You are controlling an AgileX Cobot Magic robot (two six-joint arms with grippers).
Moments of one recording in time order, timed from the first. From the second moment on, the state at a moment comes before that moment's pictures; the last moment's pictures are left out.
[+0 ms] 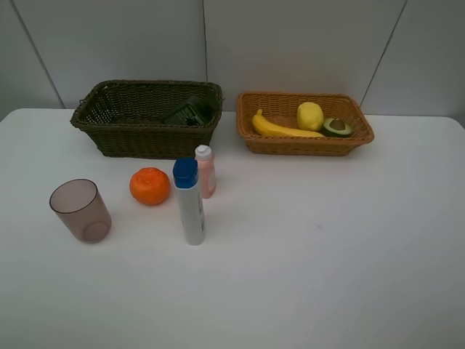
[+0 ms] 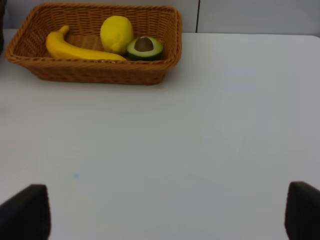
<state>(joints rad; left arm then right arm) -0.01 0.00 -0.42 -0.12 1.08 0.11 0.03 0.00 -0.52 -0.03 1.06 -0.06</state>
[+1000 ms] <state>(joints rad) -0.01 0.14 -0.48 -0.14 1.08 0.11 0.03 0.00 -0.52 -0.03 1.06 -0.06</state>
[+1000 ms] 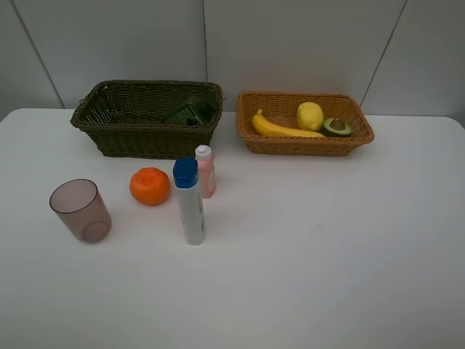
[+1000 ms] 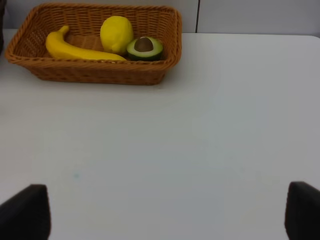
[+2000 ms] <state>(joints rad) -0.01 1.02 -0.77 -0.12 1.00 0.14 0.03 0.00 -0.52 -0.03 1.05 -0.06</state>
